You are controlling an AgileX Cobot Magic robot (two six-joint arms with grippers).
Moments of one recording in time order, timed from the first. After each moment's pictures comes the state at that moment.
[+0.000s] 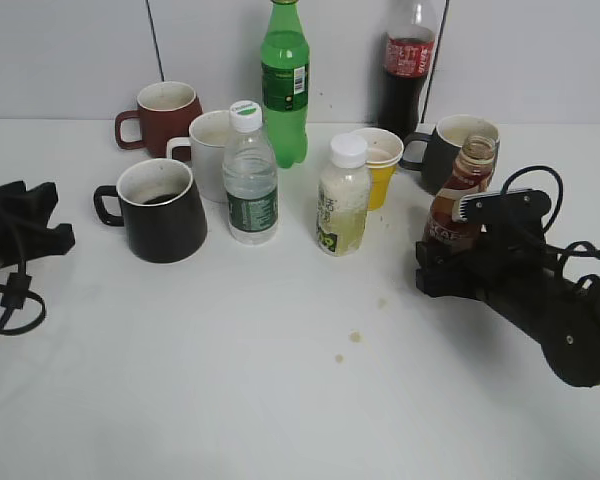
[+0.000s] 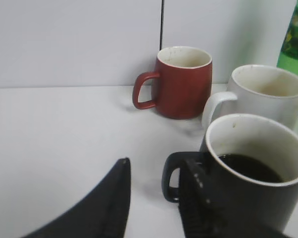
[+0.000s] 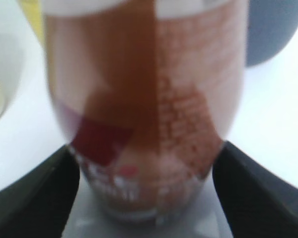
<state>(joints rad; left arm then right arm) -0.30 1.75 -0.32 -0.20 -1.13 -0.01 0.37 2.17 -0.58 0.18 -1.07 -0.05</state>
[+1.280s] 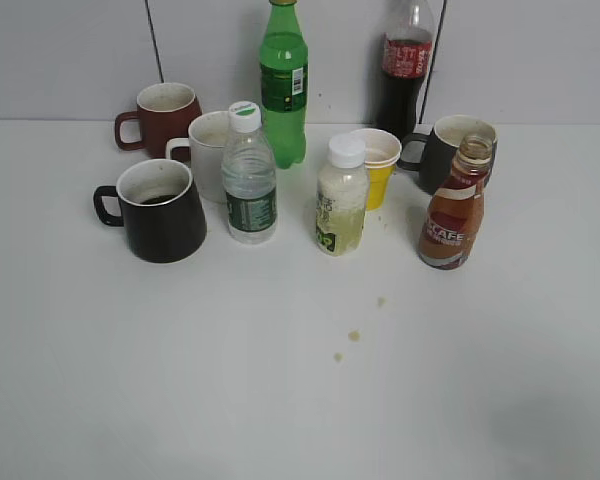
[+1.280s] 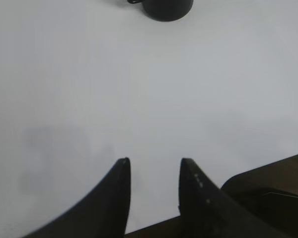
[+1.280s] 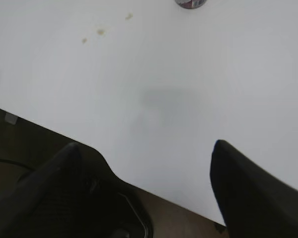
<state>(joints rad) -0.30 0.40 -0.64 0.01 1.15 -0.01 0.37 0.37 -0.59 0.11 1.08 -0.05</state>
